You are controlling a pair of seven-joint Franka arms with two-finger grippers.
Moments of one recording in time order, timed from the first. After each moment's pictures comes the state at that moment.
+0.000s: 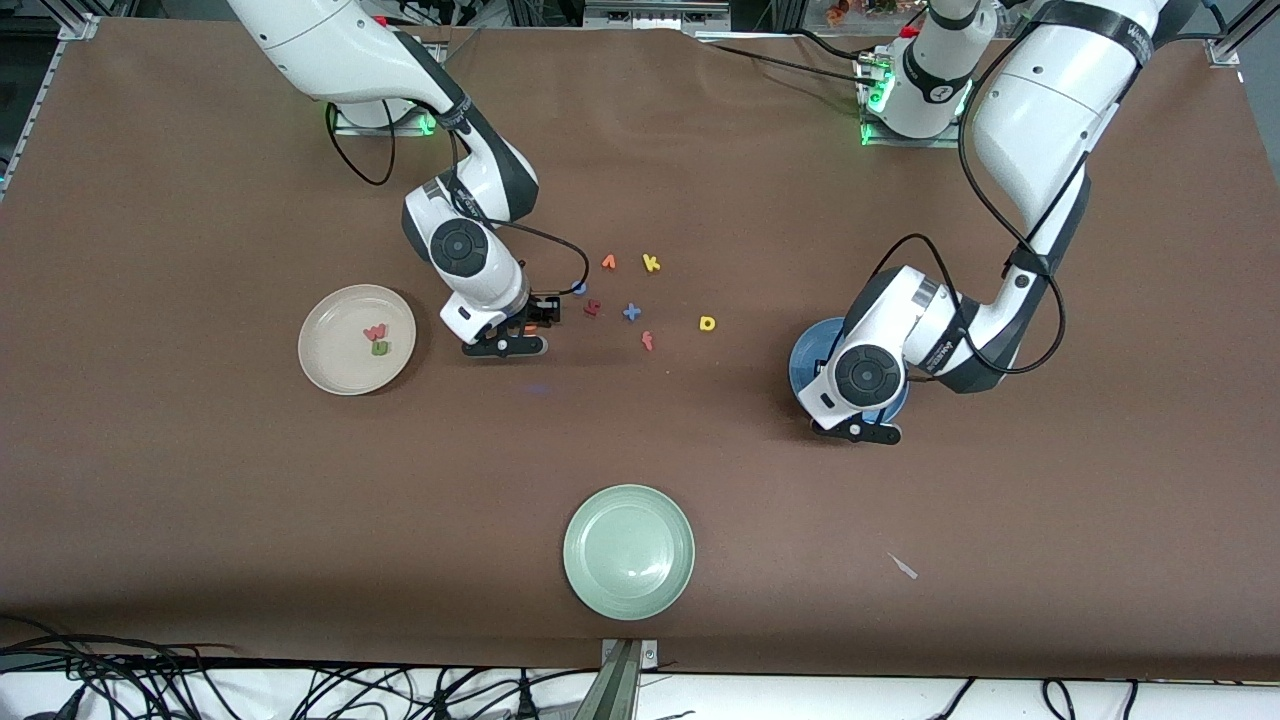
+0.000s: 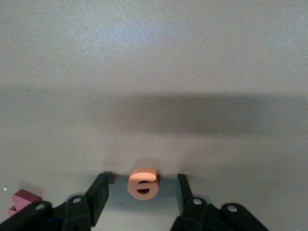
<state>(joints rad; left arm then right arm) -0.05 0.73 -0.37 -1.61 0.39 1.86 -0.44 0.37 0.54 0.22 -2.05 -0.03 2.52 0.54</state>
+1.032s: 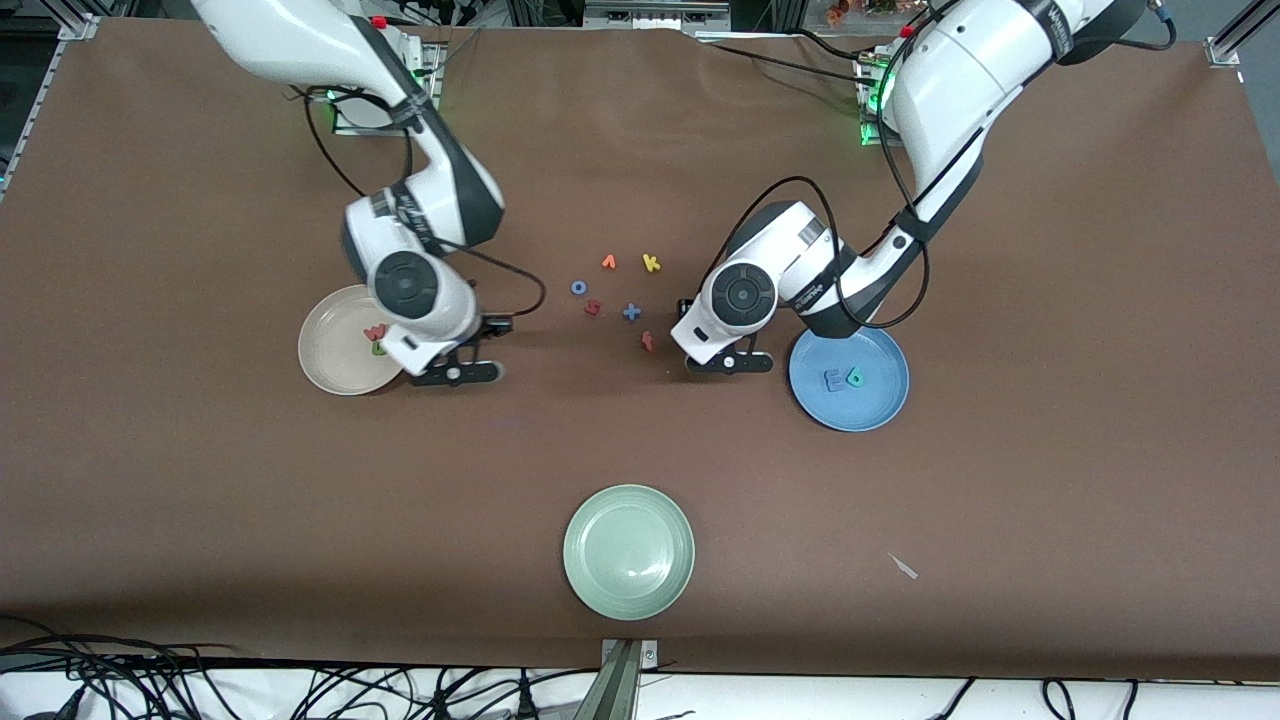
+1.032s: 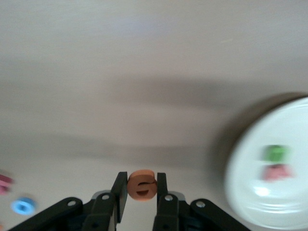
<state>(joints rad) -0.15 0.76 -0.58 -1.63 0.20 2.01 -0.78 0.35 0.46 0.06 -1.83 -0.03 2.07 0.31</state>
